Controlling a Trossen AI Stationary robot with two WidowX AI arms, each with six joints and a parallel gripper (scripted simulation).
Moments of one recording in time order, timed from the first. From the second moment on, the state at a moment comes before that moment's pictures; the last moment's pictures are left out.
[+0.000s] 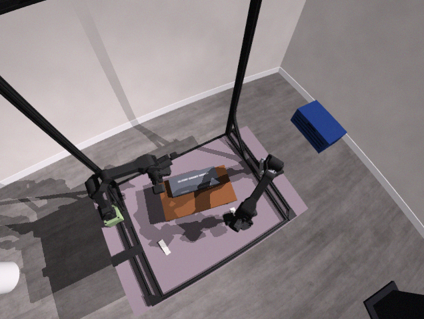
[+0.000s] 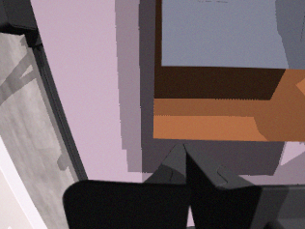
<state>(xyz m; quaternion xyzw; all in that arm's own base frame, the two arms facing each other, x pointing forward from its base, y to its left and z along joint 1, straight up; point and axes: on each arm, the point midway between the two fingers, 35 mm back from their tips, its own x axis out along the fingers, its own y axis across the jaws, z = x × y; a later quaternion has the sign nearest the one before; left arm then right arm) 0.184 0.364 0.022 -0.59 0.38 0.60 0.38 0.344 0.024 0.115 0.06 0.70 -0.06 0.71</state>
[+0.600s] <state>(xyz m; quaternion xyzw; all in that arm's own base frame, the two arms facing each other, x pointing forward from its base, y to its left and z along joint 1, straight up) 0.184 0.363 0.026 -0.59 0.38 0.60 0.38 0.345 0.025 0.071 0.06 0.70 -0.06 0.71</state>
